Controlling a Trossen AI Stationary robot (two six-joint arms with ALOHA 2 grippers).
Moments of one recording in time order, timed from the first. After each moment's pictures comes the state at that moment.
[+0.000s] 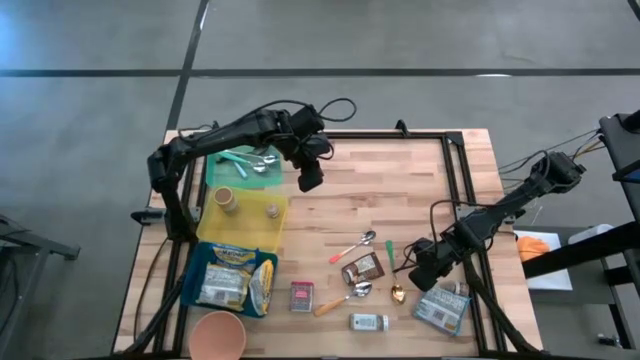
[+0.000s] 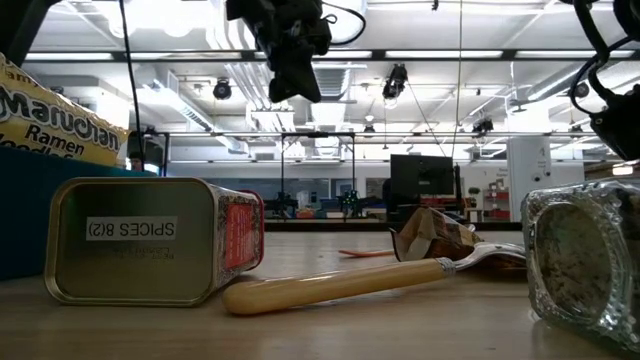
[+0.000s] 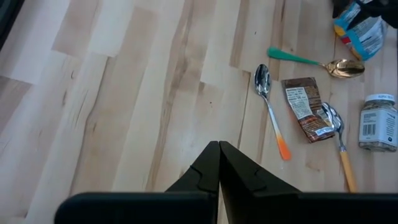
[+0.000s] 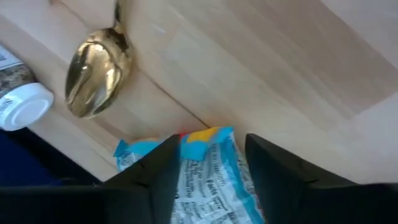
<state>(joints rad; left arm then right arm) 0.37 1.83 1.76 -1.00 0.31 0.03 0.57 1.15 0.50 -0.54 -0.27 1.59</state>
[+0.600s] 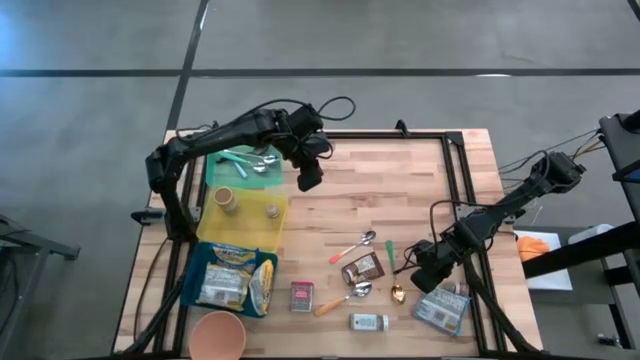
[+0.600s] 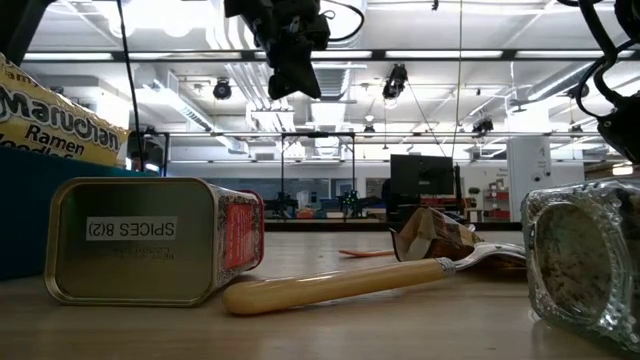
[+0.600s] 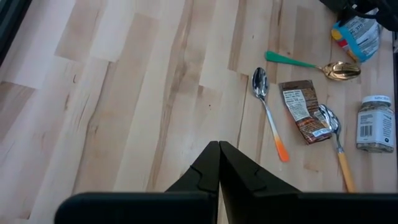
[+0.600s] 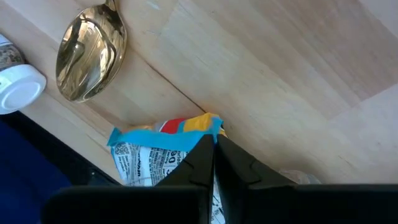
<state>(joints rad) 0.37 1.82 1.76 -1.00 0.31 0.03 0.57 1.15 0.49 -0.53 -0.33 1.58</state>
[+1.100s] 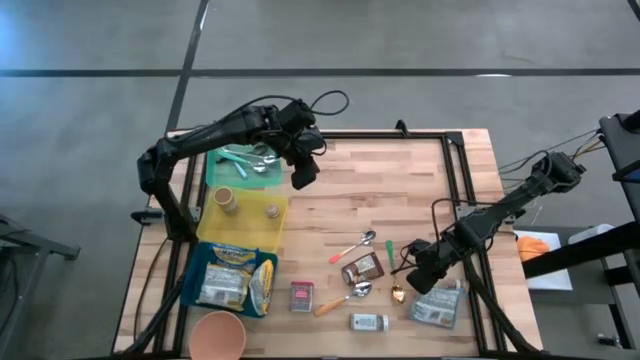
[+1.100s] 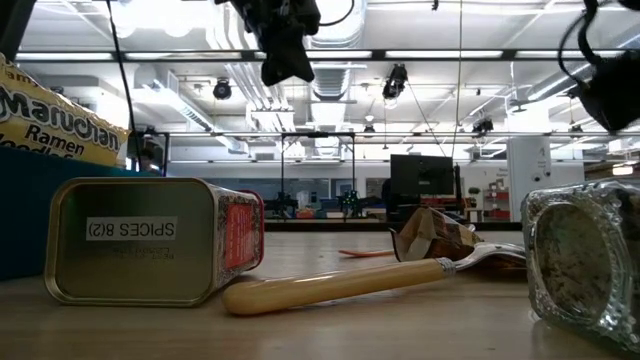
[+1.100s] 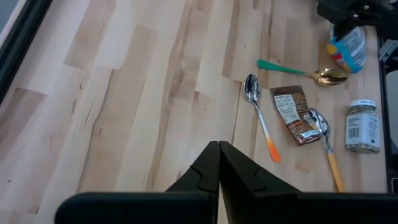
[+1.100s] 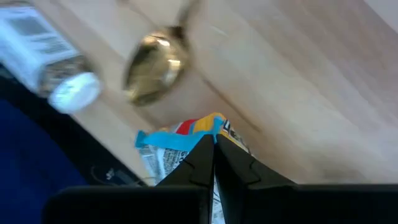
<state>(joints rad) 0.37 1.75 1.76 -1.01 0.31 0.02 0.57 1.15 0.58 -0.55 -0.26 1.55</state>
